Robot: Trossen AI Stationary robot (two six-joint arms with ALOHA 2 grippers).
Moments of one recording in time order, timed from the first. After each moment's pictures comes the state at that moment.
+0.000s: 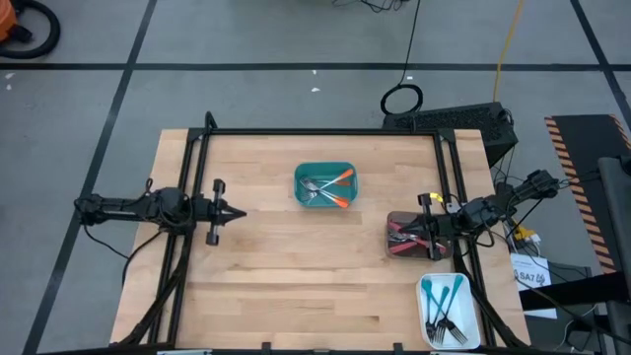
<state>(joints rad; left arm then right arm) -0.05 0.01 0.01 0.01 0.03 0.16 0.44 0.06 0.02 0.01 0.29 -0.30</state>
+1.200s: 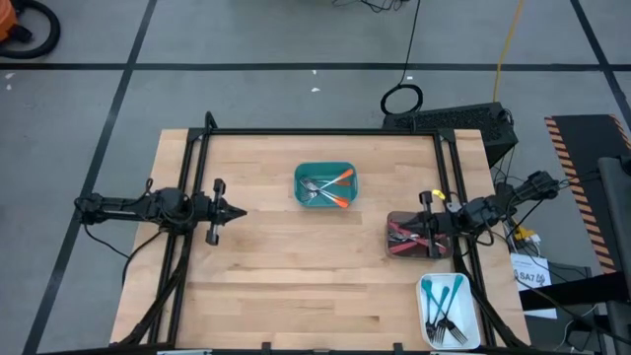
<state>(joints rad) -0.06 0.01 0.01 0.01 0.00 0.07 0.43 0.05 0.02 -0.01 0.34 -0.25</state>
